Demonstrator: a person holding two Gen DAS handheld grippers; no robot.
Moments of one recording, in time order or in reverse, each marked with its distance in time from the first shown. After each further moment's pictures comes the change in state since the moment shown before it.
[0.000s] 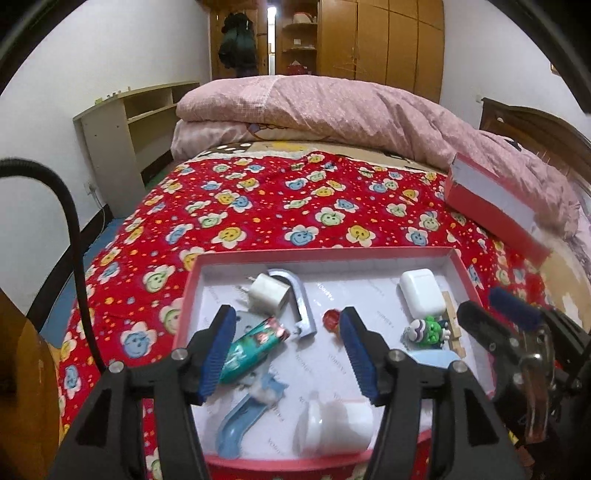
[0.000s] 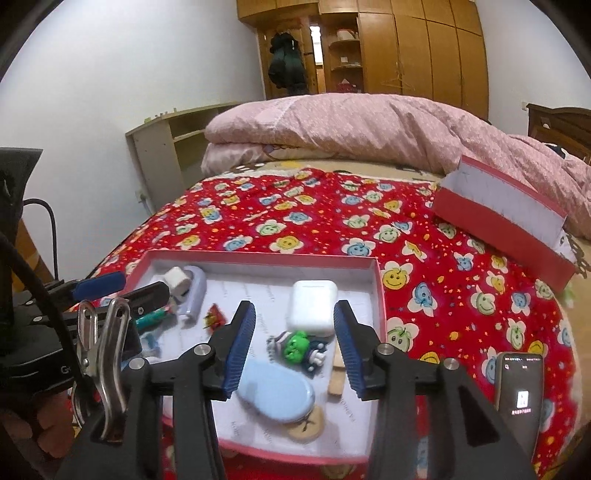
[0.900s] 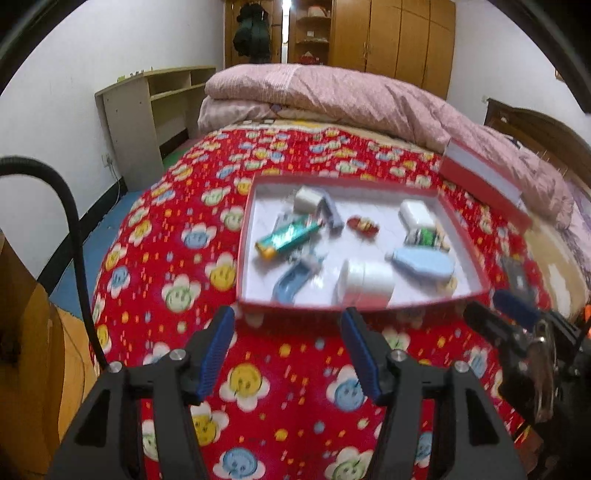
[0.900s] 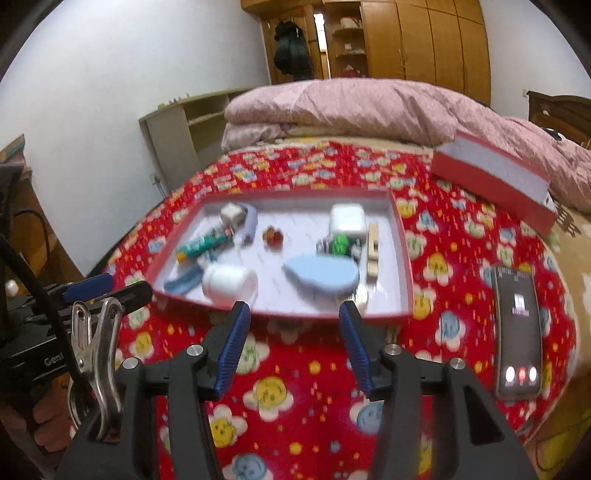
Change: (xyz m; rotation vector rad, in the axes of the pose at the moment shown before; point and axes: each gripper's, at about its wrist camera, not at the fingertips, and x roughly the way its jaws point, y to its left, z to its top) left arm -0.072 0.036 -0.090 -0.041 0.057 0.008; right arm -0.065 0.038 -0.071 0.016 0.080 0.014
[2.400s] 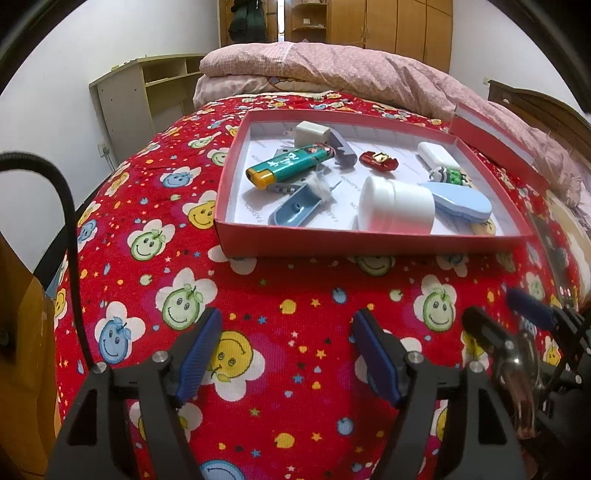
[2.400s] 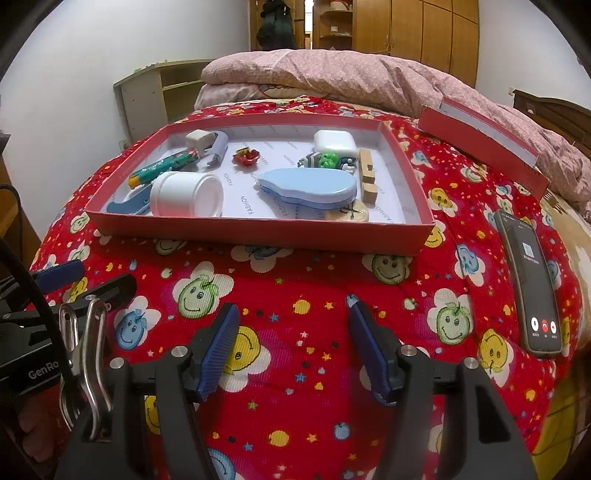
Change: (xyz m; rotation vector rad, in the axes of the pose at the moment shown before) left arm 0.055 -0.003 -0.044 0.031 0.027 0.016; right arm 0.049 0.007 -0.053 -0.031 0.068 -0.135
